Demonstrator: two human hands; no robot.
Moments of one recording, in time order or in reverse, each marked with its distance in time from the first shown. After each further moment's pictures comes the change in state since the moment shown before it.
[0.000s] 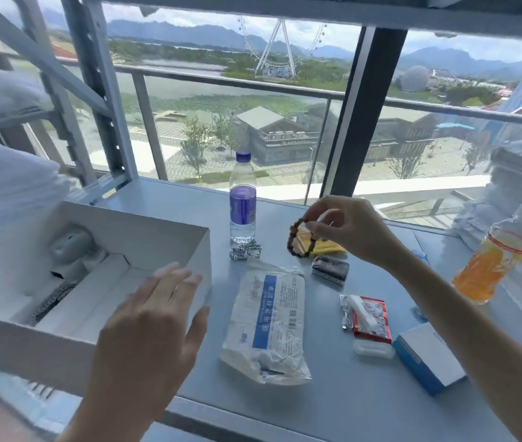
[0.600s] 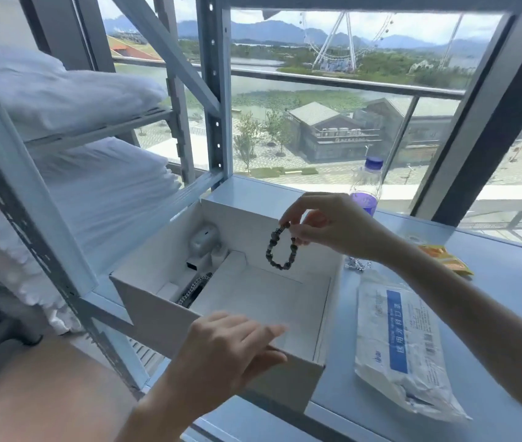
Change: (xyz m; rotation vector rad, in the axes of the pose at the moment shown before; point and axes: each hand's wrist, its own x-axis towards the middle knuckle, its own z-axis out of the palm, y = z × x) left_hand -0.040 -0.155 0.000 -0.231 -0.056 0.361; right_hand 0.093 -0.133 0.158 0.103 -0.274 -0.219
